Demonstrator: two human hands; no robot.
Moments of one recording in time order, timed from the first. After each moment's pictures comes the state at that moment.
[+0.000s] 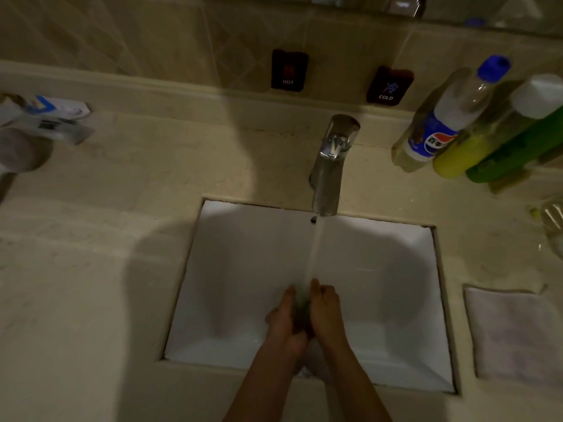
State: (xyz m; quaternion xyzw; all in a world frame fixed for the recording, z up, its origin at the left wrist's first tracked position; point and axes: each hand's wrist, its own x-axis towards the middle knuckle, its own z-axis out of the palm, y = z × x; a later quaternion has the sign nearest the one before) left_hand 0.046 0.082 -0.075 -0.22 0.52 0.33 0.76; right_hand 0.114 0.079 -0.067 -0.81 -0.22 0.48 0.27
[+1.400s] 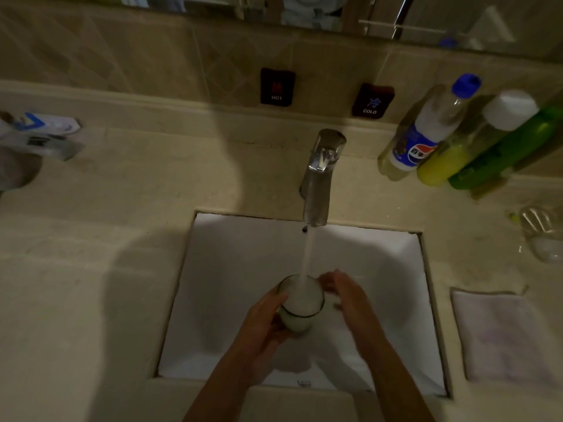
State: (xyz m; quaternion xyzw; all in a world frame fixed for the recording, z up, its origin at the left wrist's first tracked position) left_hand -0.006 0.092 -0.033 0.15 0.52 0.26 0.80; right_hand 0.162 0.084 -0.002 -0.74 -0.28 0.51 0.35
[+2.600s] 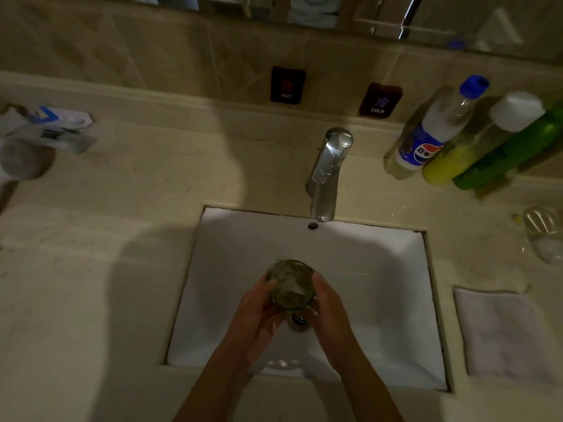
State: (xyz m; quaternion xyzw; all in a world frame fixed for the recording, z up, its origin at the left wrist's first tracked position) left_hand -0.024 0.098 -0.031 0.14 0.50 0.34 0.79; right_hand 0.110 0.079 0.009 -0.67 -0.14 0.60 0.41
